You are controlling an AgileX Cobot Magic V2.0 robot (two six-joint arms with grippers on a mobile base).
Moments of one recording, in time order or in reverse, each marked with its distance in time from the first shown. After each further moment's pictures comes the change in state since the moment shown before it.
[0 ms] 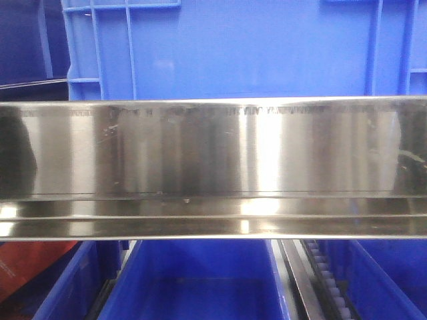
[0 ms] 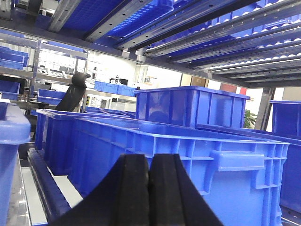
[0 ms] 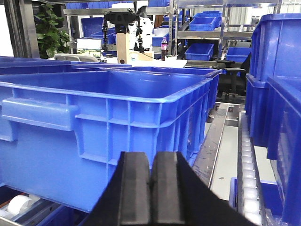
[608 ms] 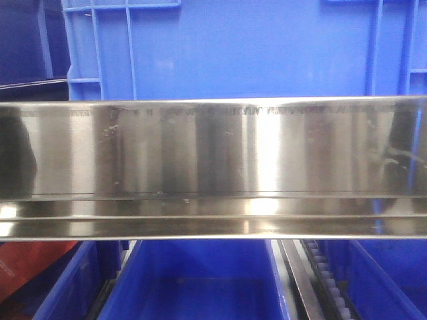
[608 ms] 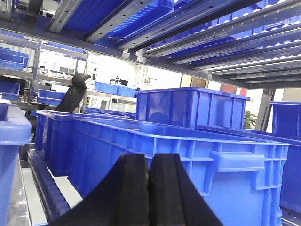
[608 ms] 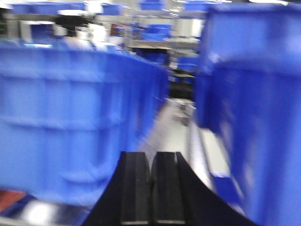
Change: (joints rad) left arm 0.000 0.000 0.000 0.000 -0.002 0.000; right arm -0.239 -0.165 0.336 -0.016 -0.203 0.000
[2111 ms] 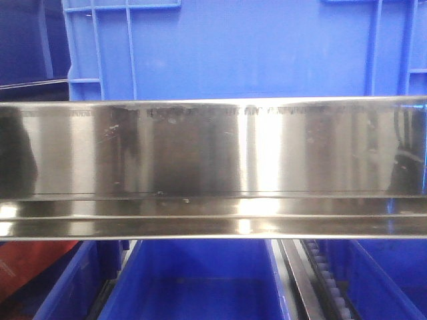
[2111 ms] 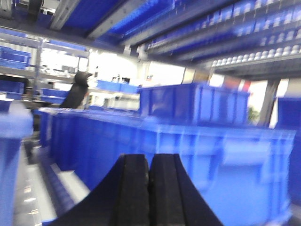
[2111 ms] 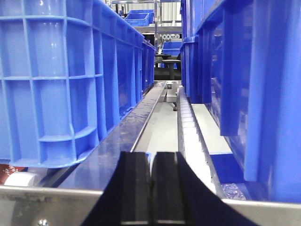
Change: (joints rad) left arm 0.007 -0.002 0.043 0.115 -0.003 -0.063; right arm -0.028 -0.005 0.110 0.040 -0.085 0.000
